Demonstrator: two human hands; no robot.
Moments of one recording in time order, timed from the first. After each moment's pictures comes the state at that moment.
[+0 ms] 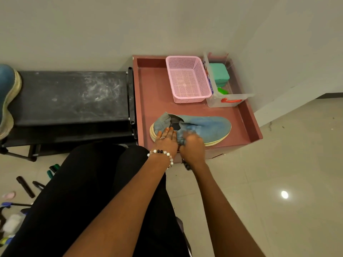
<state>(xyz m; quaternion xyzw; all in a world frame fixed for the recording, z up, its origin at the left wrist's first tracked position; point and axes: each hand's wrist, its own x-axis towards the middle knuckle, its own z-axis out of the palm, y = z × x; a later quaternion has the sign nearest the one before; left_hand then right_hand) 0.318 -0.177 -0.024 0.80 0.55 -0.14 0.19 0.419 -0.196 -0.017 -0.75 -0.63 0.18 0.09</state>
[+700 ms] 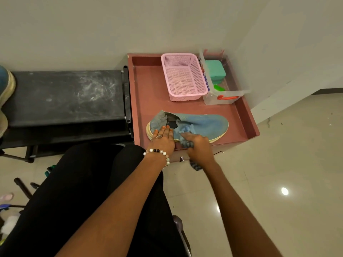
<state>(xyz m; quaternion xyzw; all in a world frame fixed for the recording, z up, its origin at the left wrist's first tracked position) 0.318 -0.180 -0.025 0.81 0.55 -0.15 0.18 0.457 -0.208 -0.013 -0.68 -0.69 0.22 0.13</state>
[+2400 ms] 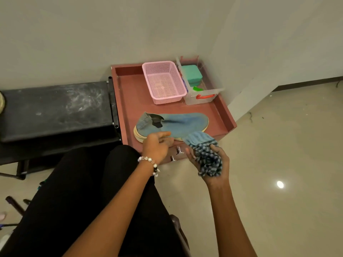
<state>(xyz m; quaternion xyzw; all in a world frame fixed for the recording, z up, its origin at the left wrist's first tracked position) 0.331 -0.224 0.033 0.49 0.60 0.29 0.56 0.493 -0.305 0.038 -0.41 0.02 0.64 0.65</state>
